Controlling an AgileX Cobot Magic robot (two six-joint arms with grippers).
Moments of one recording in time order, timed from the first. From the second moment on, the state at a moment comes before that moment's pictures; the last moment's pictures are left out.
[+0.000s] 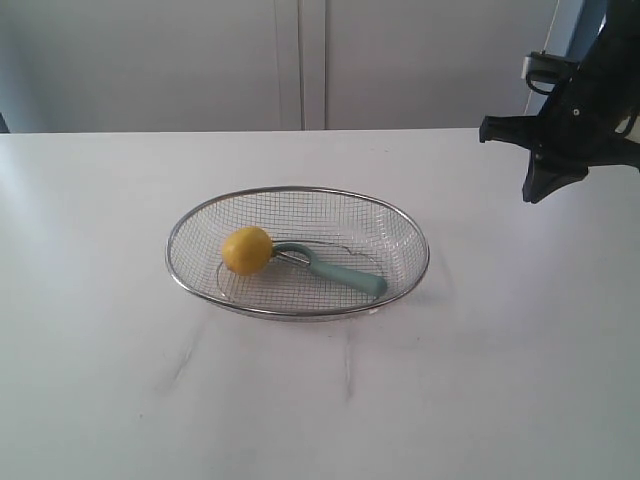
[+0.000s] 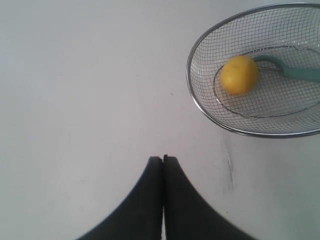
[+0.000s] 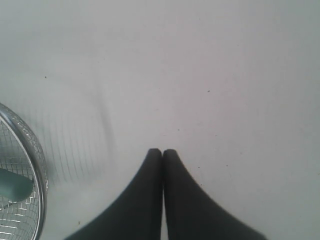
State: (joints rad) left arm -0.23 1.12 -1.21 -0.08 1.02 0.13; right arm 0.03 1.96 -1.64 0.14 1.10 0.14
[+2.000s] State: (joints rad) left arm 0.06 0.00 0.01 -0.02 0.56 0.13; right arm 0.03 1.96 -1.64 0.14 1.00 0.14
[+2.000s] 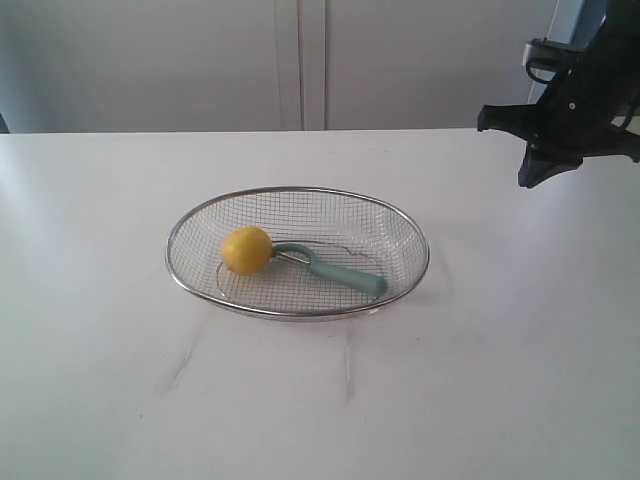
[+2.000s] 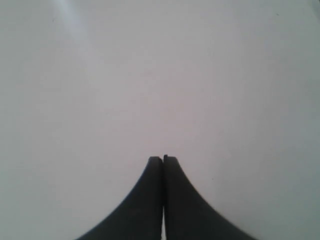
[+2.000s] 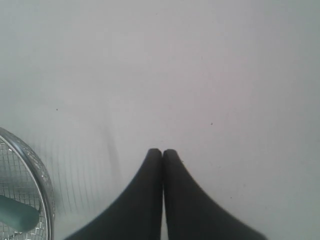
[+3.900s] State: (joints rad) left arm 0.06 0.00 0.02 -0.02 0.52 0.13; right arm 0.03 1.99 -1.64 0.14 0.98 0.14
